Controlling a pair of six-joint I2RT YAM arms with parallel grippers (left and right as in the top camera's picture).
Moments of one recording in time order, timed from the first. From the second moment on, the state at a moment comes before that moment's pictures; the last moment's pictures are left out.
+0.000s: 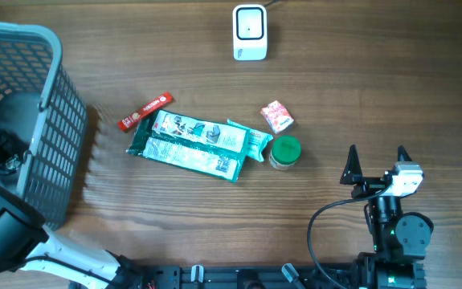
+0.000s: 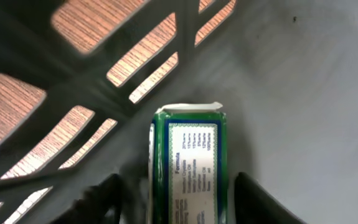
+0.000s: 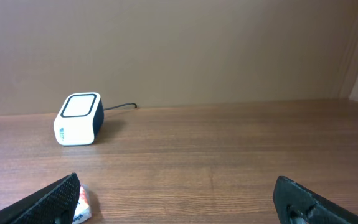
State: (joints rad) left arm 0.87 1.96 1.24 -0.32 0.16 0.16; right arm -0.10 0.02 0.01 0.00 -0.09 0.05
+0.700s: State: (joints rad) left arm 0.82 1.80 1.24 -0.33 0.16 0.02; right arm -0.10 0.02 0.01 0.00 -0.09 0.05
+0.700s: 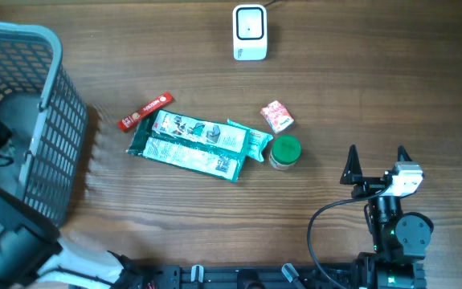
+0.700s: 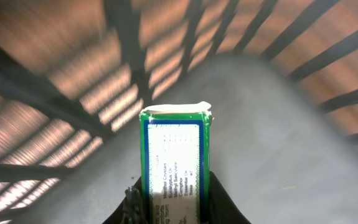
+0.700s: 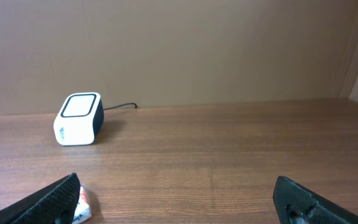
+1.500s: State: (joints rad) left arm -0.02 1.22 1.24 -0.34 0.58 -0.47; right arm -0.10 0.02 0.01 0.00 -0.09 0.05
